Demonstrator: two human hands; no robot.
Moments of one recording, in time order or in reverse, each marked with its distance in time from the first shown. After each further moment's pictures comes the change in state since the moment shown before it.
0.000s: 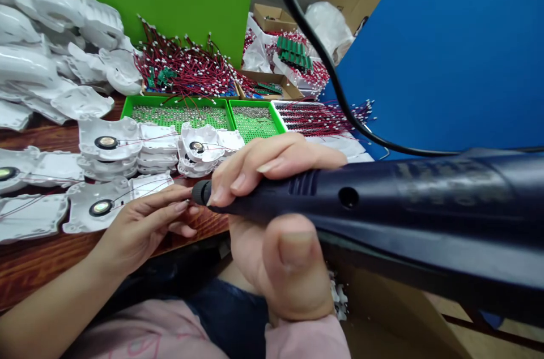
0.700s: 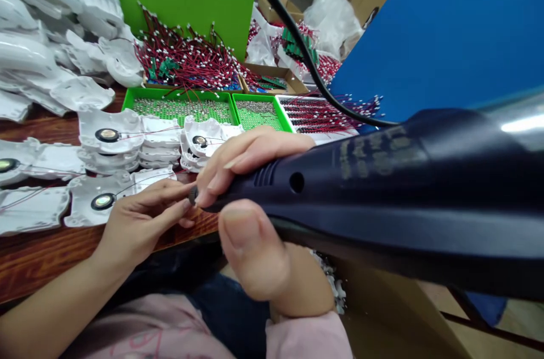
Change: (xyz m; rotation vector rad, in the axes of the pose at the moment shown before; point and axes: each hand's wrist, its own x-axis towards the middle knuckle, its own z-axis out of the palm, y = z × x) left_hand -0.001 -0.008 0.000 0.338 0.129 0.342; right_hand -0.011 0.012 -0.005 -0.007 -0.122 0.077
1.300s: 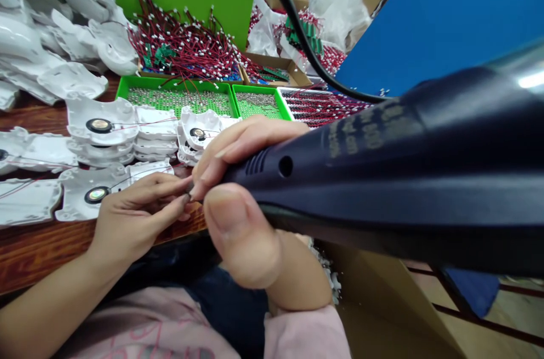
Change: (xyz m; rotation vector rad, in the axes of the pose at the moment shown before) left_hand 0.000 0.003 0.002 0.143 0.077 0.147; right_hand 0.009 -0.001 0.009 -0.040 0.070 0.044
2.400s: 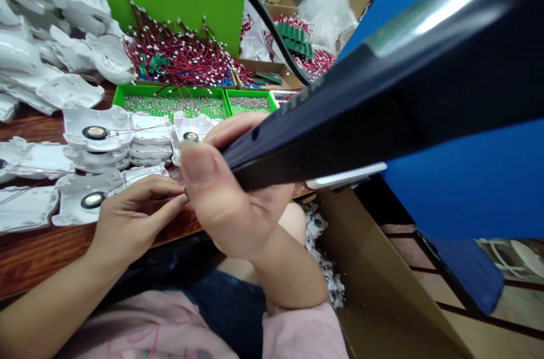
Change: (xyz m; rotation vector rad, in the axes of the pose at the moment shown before) left_hand 0.002 0.004 0.003 0.127 -0.003 0.074; right_hand 0.003 0.014 0.000 -0.035 0.049 -0.047
